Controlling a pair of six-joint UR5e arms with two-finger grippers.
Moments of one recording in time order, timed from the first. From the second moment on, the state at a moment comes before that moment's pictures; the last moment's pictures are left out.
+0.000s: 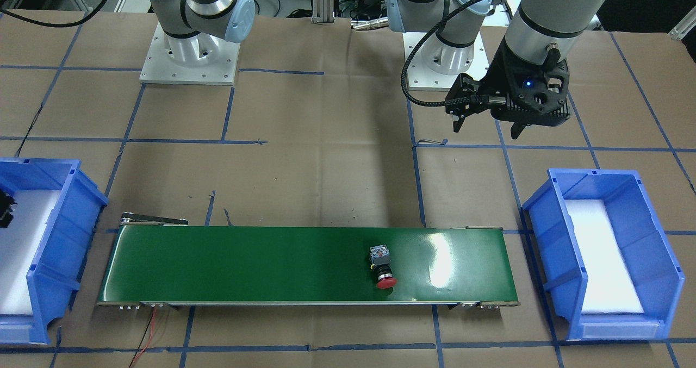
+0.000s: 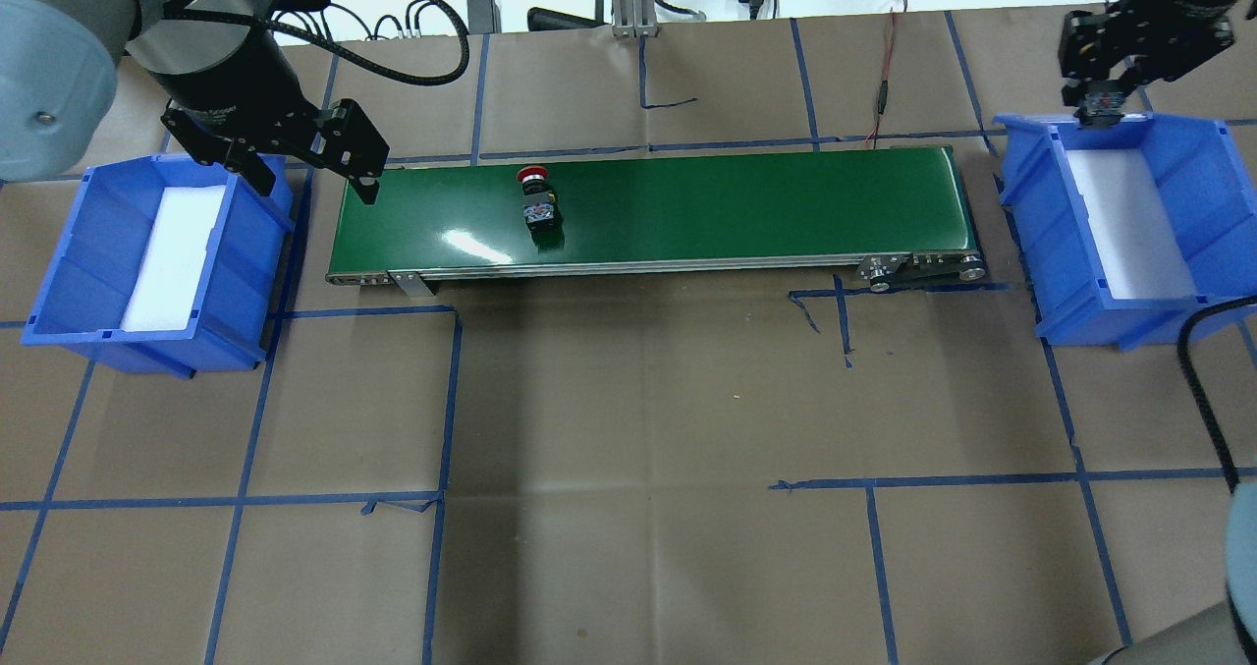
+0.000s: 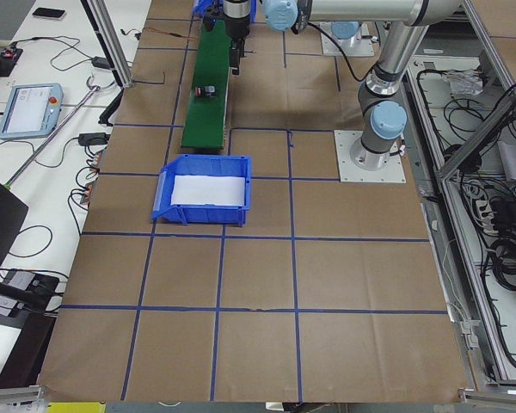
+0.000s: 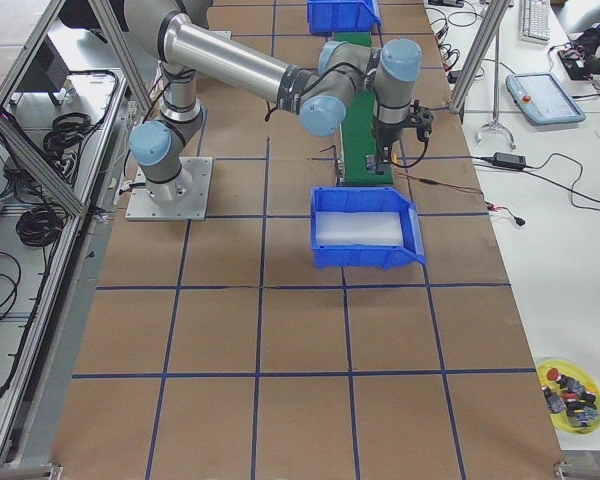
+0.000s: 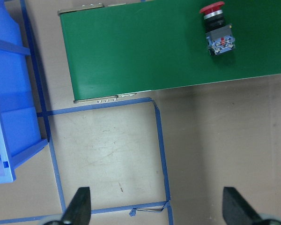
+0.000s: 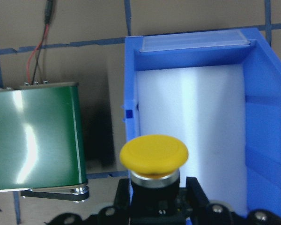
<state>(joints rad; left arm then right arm) -1.53 -1.59 -1.56 -1.54 1.59 0.17 1.12 -1.28 1.44 -1.79 -1.54 -0.38</state>
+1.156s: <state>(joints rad) -1.52 -1.59 -1.56 -1.54 1.59 0.17 0.98 -1.16 1.71 -2.05 -1.54 -0.60</state>
